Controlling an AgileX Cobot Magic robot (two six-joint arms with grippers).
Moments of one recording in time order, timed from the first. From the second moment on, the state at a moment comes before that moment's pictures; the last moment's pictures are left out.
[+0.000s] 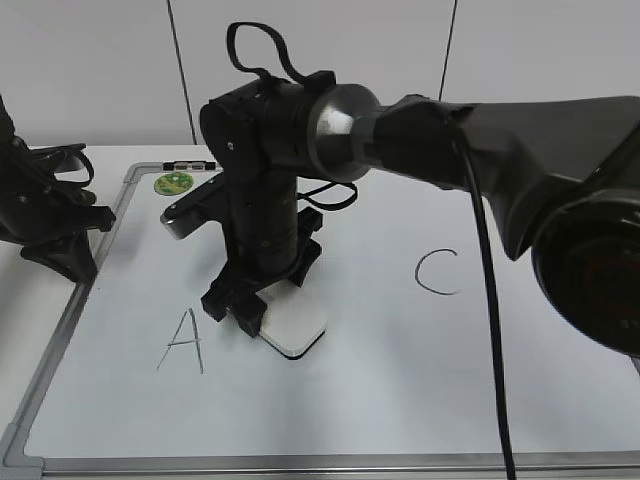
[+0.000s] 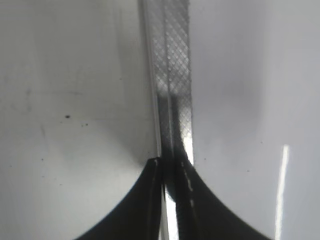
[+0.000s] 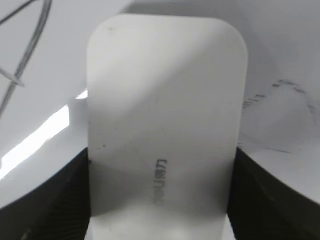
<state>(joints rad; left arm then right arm) -0.02 2.14 -1.45 -0.25 0.88 0.17 0.75 2.39 -2.03 -0.03 1.20 -0.15</state>
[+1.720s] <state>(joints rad) -0.02 2.14 -1.45 -0.25 0.88 0.17 0.51 2.13 -2.06 -0.07 1.23 -0.11</state>
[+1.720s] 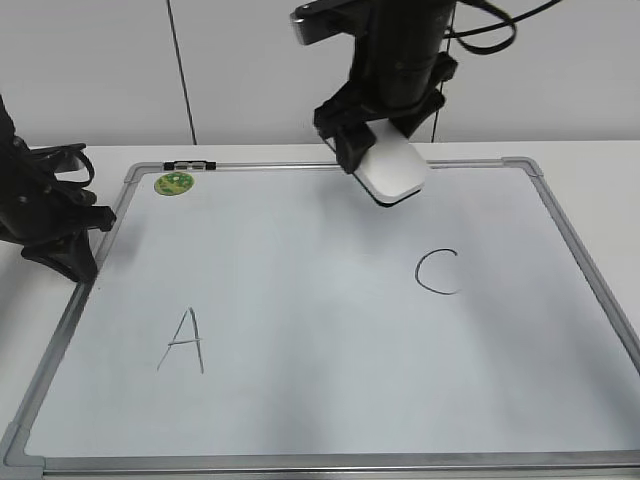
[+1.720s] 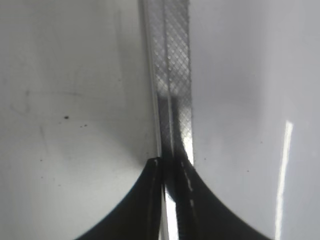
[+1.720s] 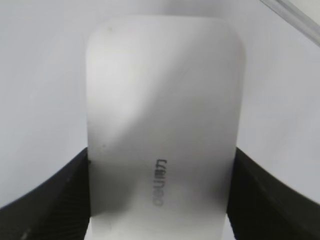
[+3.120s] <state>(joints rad) -0.02 2.14 -1.45 -0.25 0.88 0.17 -0.02 1.96 -1.38 0.05 0.92 -0.09</state>
